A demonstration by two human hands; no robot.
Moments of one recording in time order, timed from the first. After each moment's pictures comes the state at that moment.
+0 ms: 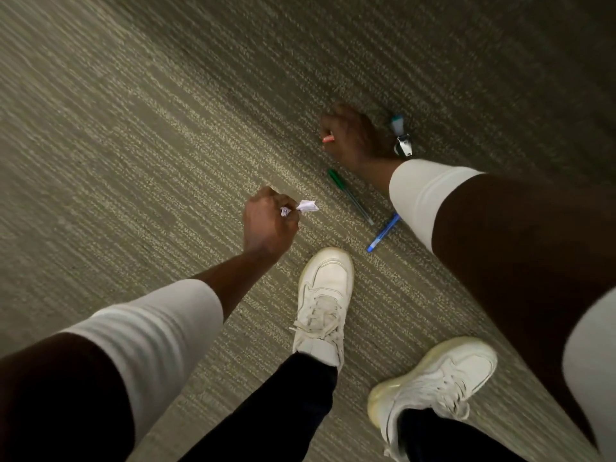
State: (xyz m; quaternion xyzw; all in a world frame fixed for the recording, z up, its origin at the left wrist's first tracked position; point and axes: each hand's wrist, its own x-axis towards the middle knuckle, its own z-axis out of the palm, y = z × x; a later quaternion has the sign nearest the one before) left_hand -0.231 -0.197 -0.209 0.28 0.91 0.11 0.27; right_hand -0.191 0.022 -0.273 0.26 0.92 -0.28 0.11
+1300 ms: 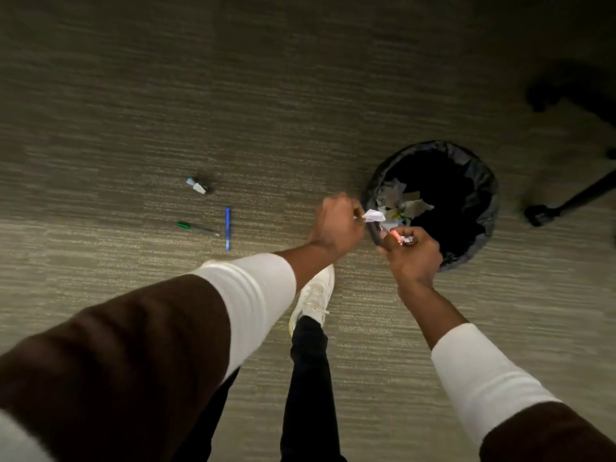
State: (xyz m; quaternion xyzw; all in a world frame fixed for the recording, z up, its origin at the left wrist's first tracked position) left_hand 0.201 0.016 0.099 0.59 0.68 0.08 0.43; right_hand 0.360 -0.038 0.079 0.85 0.28 -0.39 -0.22
